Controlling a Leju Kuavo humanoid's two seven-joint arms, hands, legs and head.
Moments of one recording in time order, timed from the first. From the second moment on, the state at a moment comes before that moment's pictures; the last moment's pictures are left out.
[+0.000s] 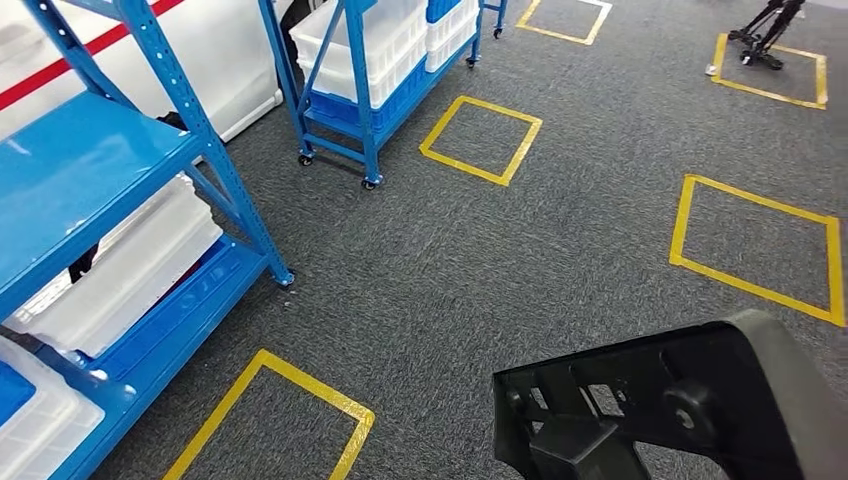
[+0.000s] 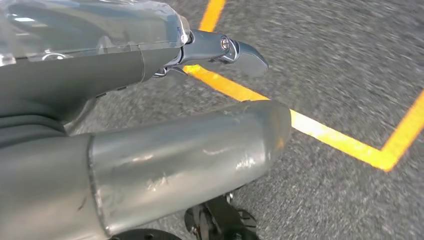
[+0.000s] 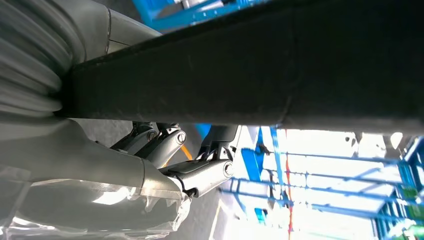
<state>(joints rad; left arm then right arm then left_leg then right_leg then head) -0.05 -0.12 1.22 -0.24 -1.06 0.07 -0.37 0.62 0.36 0.10 -1.99 0.25 -0.04 -0.69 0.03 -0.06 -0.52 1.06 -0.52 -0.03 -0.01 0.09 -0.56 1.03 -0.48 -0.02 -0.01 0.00</state>
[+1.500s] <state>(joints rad) -0.05 -0.12 1.23 -0.24 -1.07 0.04 -0.40 0.59 0.36 0.11 -1.96 0.29 -0.11 -0.69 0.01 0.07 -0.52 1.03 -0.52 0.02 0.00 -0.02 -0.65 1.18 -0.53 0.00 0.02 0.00</state>
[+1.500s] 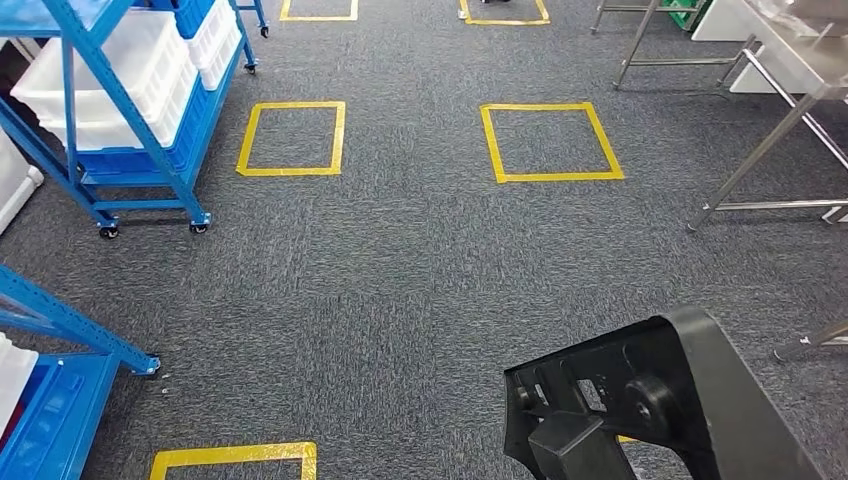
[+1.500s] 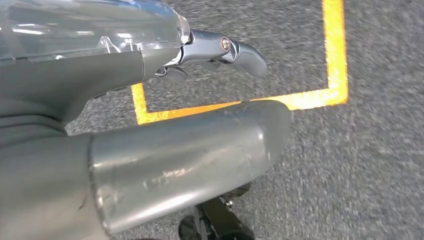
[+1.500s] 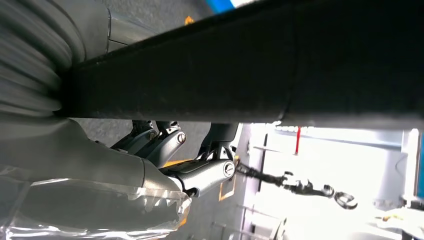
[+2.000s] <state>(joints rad) -0.05 -0.12 1.24 -0.24 -1.09 0.04 -0.40 0.60 0.36 0.09 -2.00 0.29 -0.08 -0.70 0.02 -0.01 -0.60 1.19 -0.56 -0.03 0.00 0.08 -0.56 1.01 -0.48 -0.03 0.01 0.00</state>
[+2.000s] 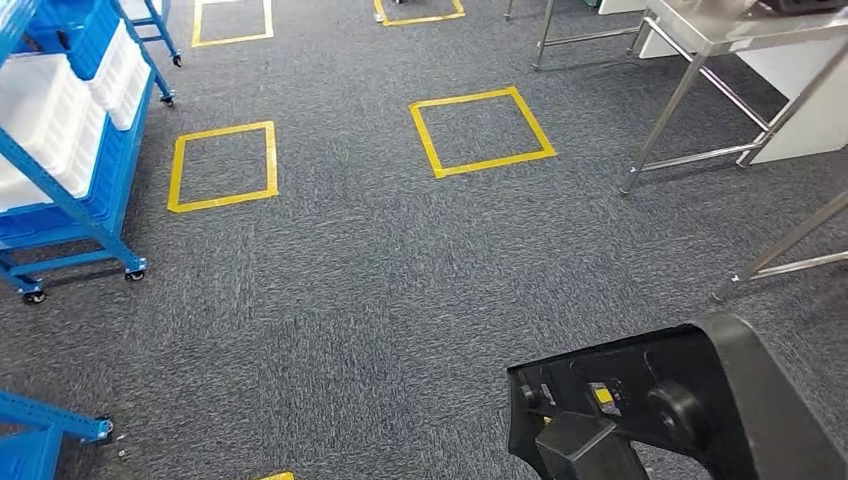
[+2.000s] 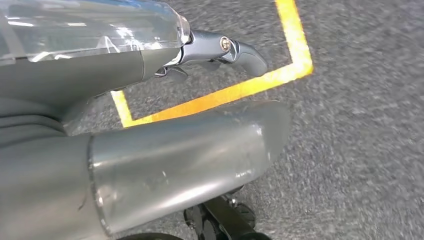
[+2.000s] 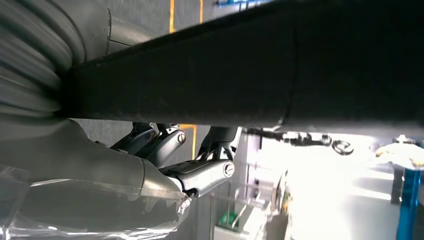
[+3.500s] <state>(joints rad) -0.05 -0.12 1.26 -0.24 -1.09 0.03 -0.41 0.62 0.36 0.07 -2.02 0.31 -0.07 -0.69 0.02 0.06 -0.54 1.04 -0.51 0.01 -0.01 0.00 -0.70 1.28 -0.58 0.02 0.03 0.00</state>
